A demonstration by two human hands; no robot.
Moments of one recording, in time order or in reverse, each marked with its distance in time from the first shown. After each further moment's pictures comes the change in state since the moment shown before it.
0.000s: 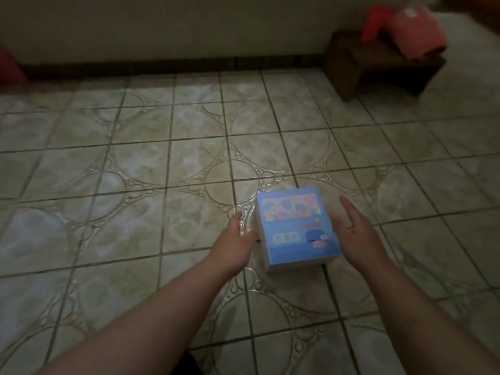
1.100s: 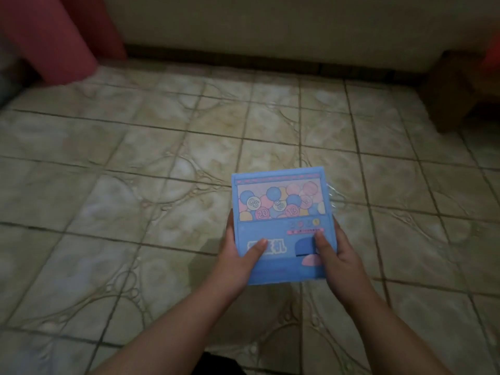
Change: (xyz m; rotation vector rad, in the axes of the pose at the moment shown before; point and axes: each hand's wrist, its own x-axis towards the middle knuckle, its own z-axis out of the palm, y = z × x) left_hand -0.017 -0.058 -0.104 -0.520 0.277 0.072; right_hand -0.034 -0.117 0.130 0.449 -0.352 -0.177
